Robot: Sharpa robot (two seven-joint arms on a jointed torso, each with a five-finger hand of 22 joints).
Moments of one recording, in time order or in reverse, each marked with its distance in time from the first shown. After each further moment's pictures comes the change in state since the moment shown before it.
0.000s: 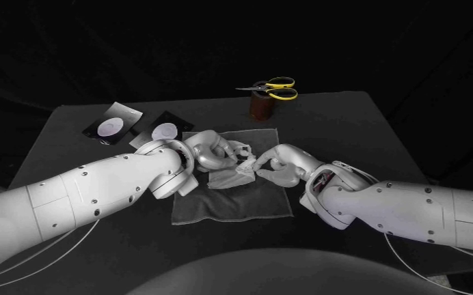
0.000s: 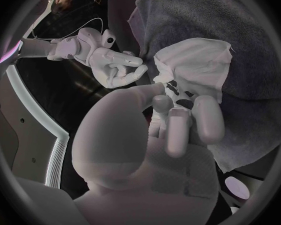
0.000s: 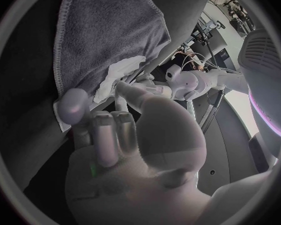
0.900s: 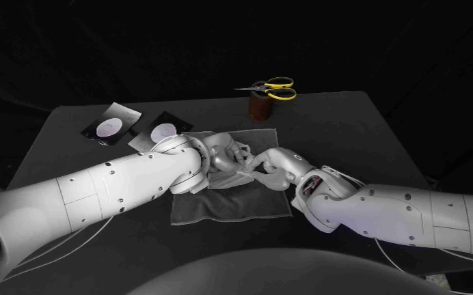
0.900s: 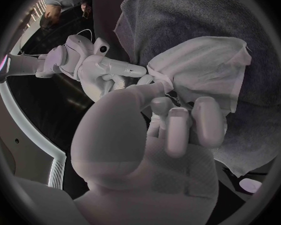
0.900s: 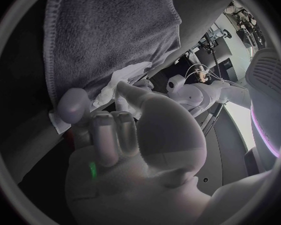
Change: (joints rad) left arm 0.008 0.115 0.002 -0.061 -0.158 0.070 -0.144; left_hand -0.037 -0.027 0.002 -0.030 0.000 -0.012 -0.002 0.019 0.001 0.025 -0.004 0.027 0.041 0.000 0.000 0.009 0.000 -0.006 0.023 0.002 0.034 0.030; right arm -0.036 0.069 0.000 -0.056 -0.123 -0.055 -0.067; right_hand -0.010 -0.009 0.000 0.000 -0.008 0.000 0.000 -0.018 -0.010 0.000 0.000 -0.006 0.000 0.000 0.000 0.000 -0.001 0.000 0.000 0.000 -0.014 -0.009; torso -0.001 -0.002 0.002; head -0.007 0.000
